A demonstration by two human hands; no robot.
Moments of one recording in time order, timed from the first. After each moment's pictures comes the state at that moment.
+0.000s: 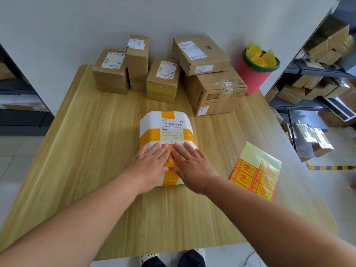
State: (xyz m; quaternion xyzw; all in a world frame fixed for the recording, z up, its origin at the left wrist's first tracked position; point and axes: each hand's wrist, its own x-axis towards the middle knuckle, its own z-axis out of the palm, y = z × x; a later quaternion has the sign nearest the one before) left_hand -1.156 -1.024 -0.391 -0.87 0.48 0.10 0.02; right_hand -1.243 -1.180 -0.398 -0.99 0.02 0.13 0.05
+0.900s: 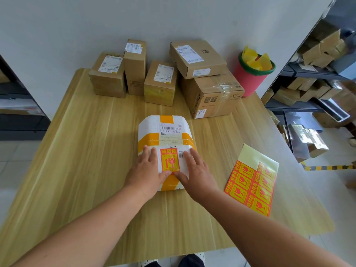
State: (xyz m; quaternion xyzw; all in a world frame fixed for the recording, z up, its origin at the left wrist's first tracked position) left_hand -1.170 -1.031 -0.395 -0.94 0.26 0.19 -0.13; right_hand -1.259 -1.170 -0.404 -0.94 0.22 0.07 0.23
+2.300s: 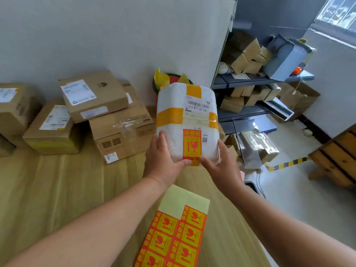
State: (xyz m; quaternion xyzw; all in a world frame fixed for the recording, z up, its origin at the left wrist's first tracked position) left_hand -1.200 -1.421 -0.340 -0.87 0.30 0.12 -0.39; right_hand -1.328 -1.555 -0.359 -0.81 0.39 -0.18 0.39
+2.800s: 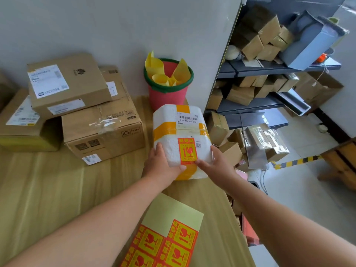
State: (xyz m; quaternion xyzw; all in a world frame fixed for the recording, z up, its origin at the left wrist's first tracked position) left_hand -1.175 -1.490 -0.404 -0.89 0.20 0.27 -0.31; right_hand -1.293 -1.632 -0.399 -0.79 0.40 -0.01 0.46
